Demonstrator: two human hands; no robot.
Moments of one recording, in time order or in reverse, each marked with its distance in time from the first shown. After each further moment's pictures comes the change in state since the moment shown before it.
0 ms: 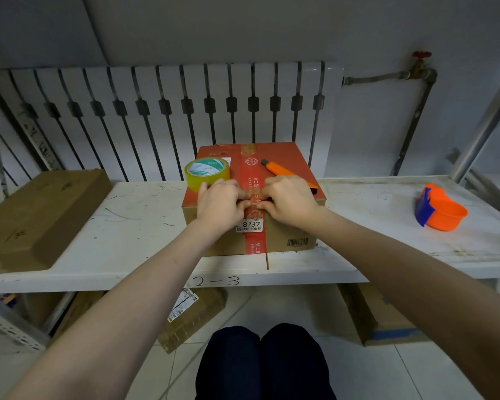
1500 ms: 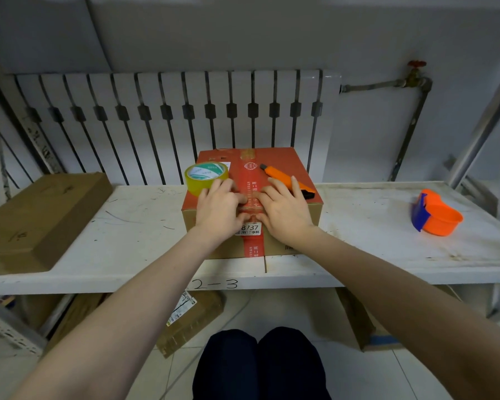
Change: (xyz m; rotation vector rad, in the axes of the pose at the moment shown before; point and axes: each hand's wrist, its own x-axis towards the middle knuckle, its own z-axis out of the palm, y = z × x) left_hand -0.009 0.000 0.002 0.079 0.045 0.040; right_hand -0.021 -0.010 0.022 -0.159 0.043 0.056
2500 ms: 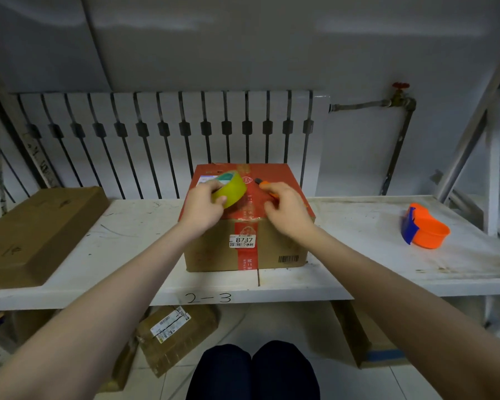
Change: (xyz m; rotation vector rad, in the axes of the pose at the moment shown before) left_hand 0.019 -0.004 -0.033 -0.557 0.023 -0.303; right_hand 0.009 0.016 -0.041 0.756 0.077 0.315
